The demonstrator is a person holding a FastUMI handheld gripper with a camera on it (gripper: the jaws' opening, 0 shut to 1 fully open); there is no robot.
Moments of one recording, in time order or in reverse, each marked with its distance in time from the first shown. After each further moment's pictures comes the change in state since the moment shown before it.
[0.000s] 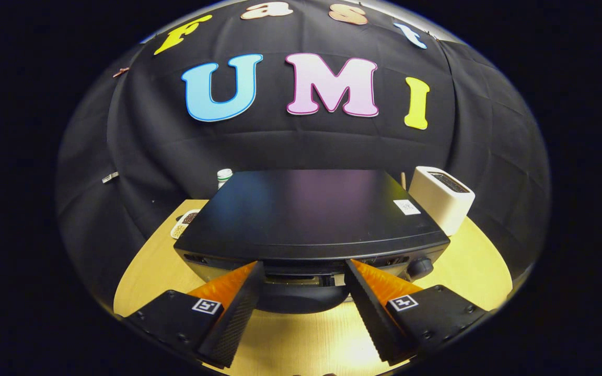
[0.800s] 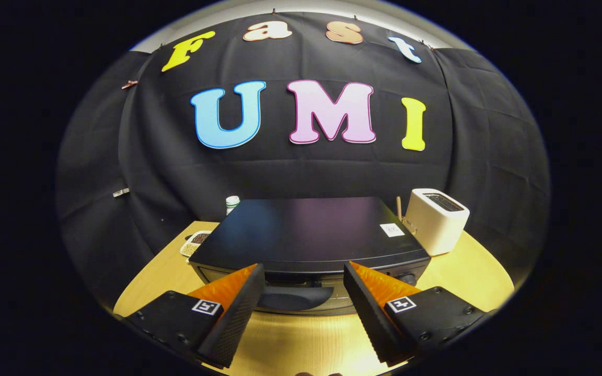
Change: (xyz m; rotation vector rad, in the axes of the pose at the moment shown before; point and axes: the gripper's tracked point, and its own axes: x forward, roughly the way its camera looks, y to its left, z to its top) arm -0.013 -0.007 0.026 0.012 -0.142 0.031
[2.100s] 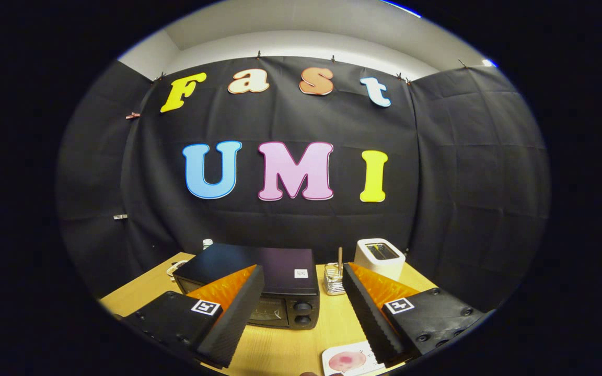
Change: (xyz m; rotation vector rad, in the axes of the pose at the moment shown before) arm -0.121 -0.136 0.086 -0.012 -0.279 -0.038
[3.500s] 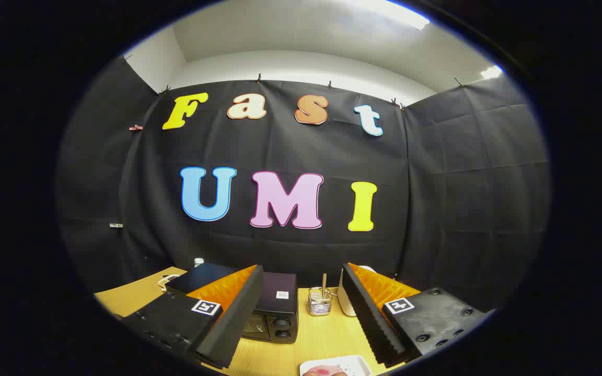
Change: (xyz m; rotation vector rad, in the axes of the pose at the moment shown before) arm -0.035 -0.037 0.053 -0.055 -0.184 -0.021
